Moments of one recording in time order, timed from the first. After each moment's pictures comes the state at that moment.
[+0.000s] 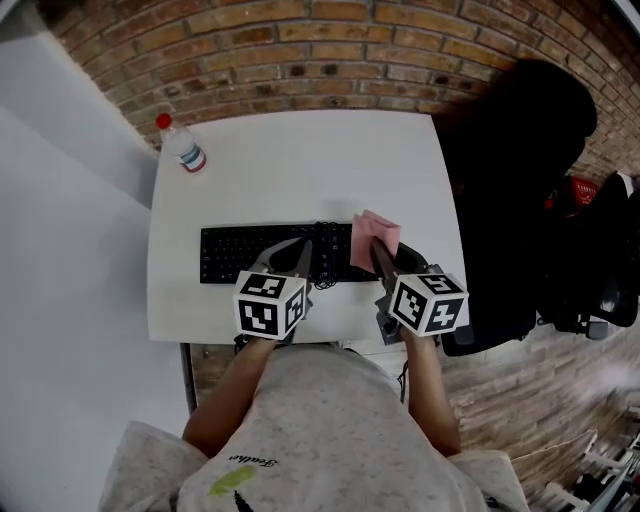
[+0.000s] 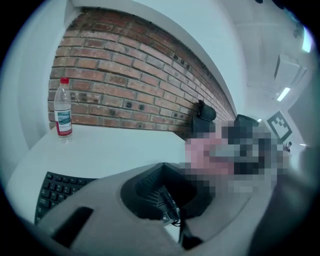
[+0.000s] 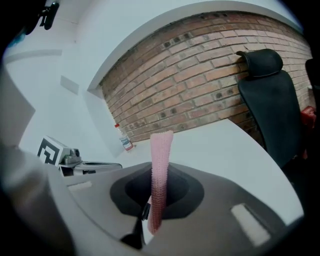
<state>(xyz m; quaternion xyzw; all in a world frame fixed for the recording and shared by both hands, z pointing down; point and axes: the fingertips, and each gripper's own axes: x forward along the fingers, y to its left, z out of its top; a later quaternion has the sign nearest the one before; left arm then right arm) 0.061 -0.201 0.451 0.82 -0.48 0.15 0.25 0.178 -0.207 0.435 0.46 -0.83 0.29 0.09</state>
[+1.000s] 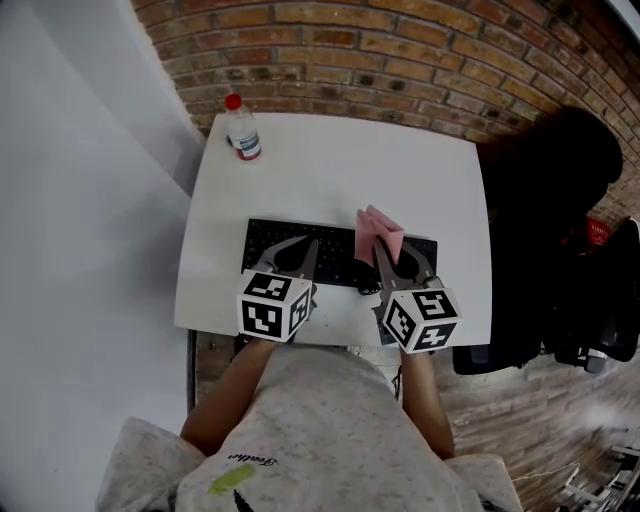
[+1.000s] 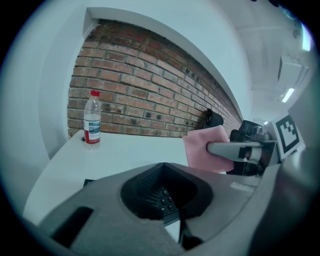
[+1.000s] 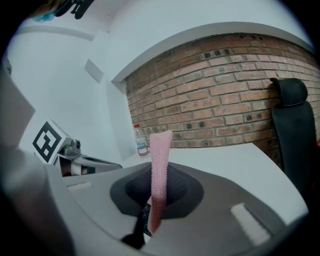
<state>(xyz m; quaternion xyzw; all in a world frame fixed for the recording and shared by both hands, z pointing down) -0.046 -0.190 0.431 0.81 -0.52 0.12 0.24 0.060 -0.205 0.398 0.44 -0.88 0.17 0.10</state>
